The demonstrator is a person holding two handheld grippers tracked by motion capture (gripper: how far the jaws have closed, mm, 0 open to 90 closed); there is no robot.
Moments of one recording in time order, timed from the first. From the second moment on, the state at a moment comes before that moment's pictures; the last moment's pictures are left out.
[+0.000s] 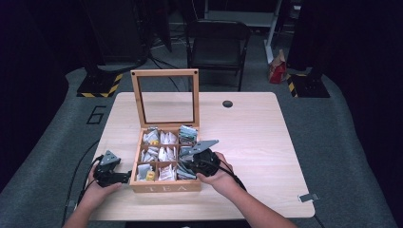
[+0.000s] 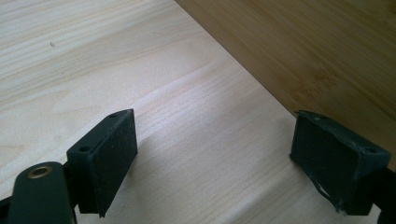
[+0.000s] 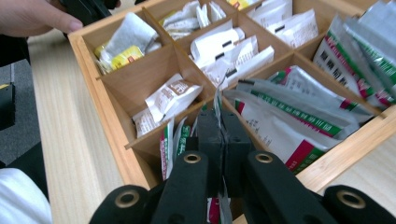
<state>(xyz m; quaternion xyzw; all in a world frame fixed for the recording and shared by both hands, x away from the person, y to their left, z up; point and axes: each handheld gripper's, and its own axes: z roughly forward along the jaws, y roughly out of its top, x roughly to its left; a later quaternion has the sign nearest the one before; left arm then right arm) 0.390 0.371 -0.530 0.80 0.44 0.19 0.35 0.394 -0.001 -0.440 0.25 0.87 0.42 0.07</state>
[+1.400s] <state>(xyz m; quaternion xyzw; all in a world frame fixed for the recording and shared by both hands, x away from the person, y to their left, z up) 0.390 0.371 -0.530 0.80 0.44 0.19 0.35 0.408 -0.040 -0.382 0.27 0.84 0.46 0.09</state>
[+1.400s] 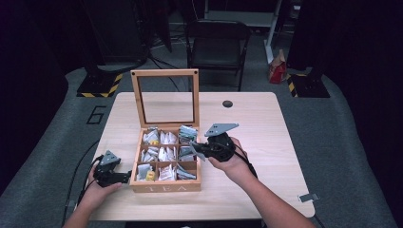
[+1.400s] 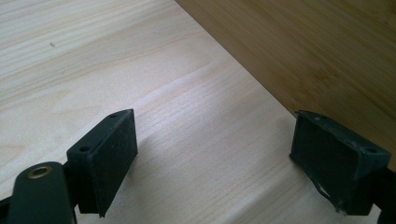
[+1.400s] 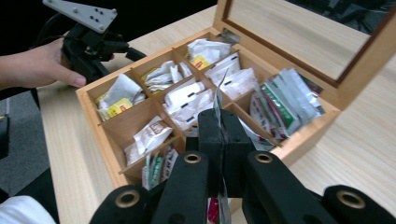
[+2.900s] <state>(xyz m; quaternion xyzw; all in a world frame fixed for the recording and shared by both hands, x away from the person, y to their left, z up) 0.390 0.371 -0.530 0.80 0.44 0.19 0.36 0.426 -0.125 -0.384 0.35 0.81 0.45 0.16</state>
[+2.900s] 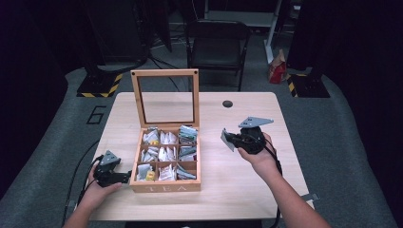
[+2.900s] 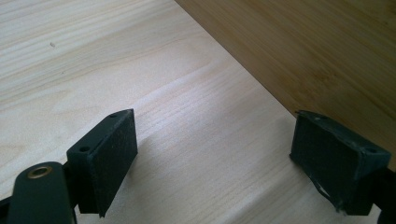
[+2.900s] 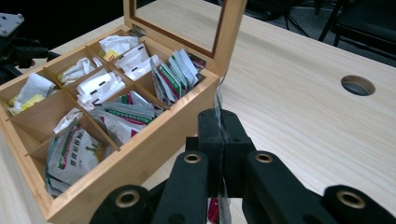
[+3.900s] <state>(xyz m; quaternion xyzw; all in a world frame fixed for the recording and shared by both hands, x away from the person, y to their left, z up) 0.390 0.371 -0.530 0.80 0.44 0.19 0.35 0.423 -0.157 -0.422 0.39 0.79 0.43 0.18</state>
